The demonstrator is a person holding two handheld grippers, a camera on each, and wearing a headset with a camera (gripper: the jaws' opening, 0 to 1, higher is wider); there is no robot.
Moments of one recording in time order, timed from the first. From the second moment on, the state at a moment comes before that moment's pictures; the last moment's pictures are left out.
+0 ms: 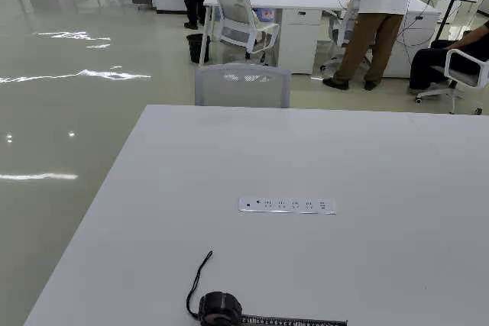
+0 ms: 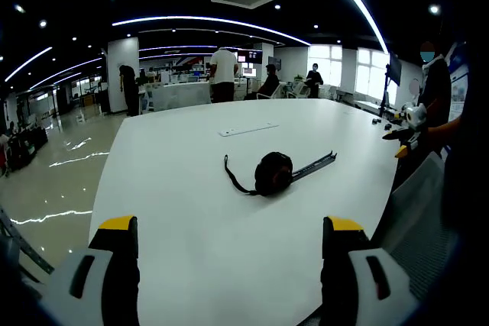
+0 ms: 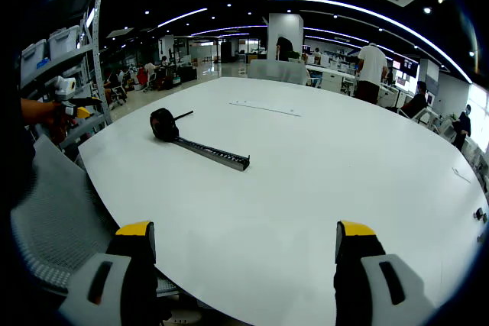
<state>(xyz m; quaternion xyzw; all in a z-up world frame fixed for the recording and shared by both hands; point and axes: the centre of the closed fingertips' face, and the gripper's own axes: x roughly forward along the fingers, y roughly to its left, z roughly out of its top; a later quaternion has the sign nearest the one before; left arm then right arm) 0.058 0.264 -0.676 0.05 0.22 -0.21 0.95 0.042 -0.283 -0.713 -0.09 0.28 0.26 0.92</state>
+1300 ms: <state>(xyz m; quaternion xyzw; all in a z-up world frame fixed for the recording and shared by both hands) 0.067 0.232 -0.678 0.08 0.25 -0.25 0.93 0.051 -0.266 -0.711 -0.11 0.30 0.30 0.90</state>
